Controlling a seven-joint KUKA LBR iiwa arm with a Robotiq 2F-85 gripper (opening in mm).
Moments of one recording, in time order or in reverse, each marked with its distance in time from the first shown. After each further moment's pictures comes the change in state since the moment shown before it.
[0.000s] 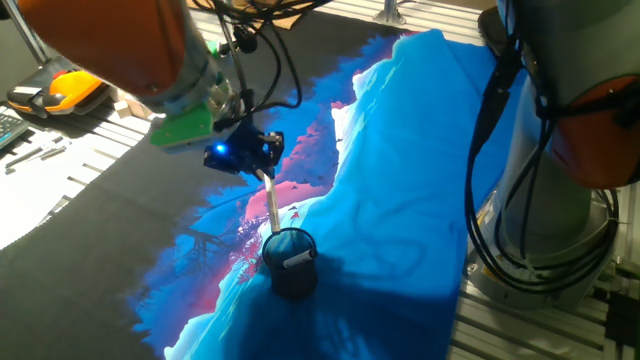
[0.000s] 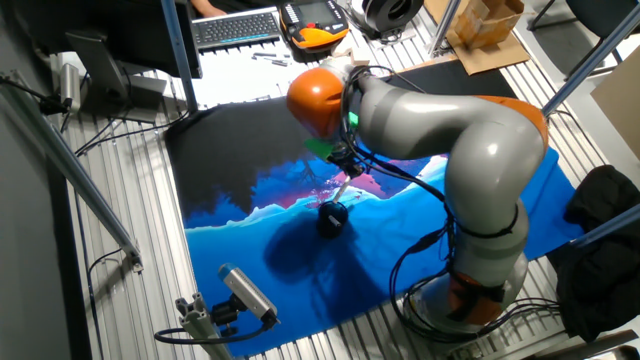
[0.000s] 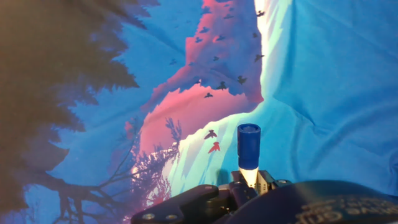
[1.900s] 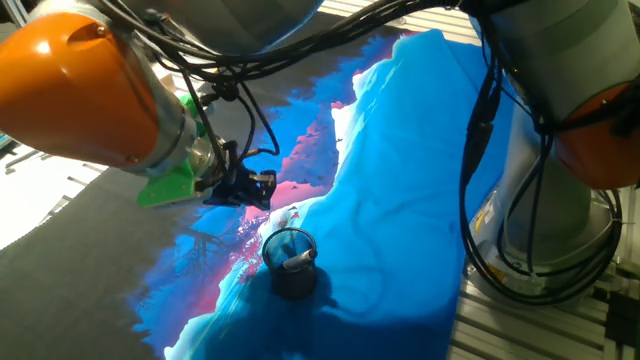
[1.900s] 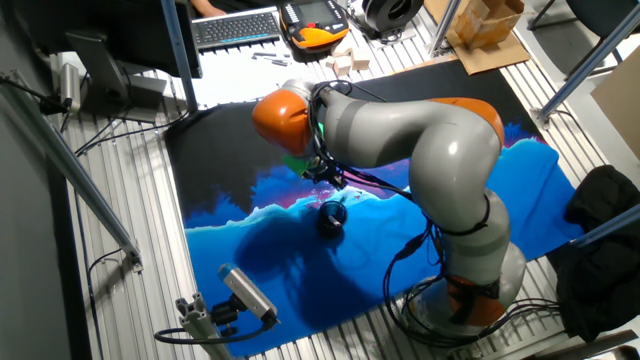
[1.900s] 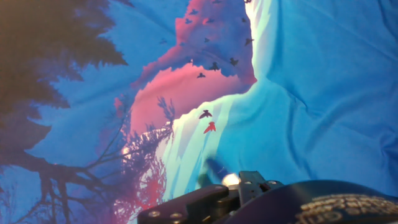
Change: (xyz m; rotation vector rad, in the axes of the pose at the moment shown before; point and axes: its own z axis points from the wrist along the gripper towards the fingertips) arm 0.046 0.012 0.023 0.084 -0.061 0.018
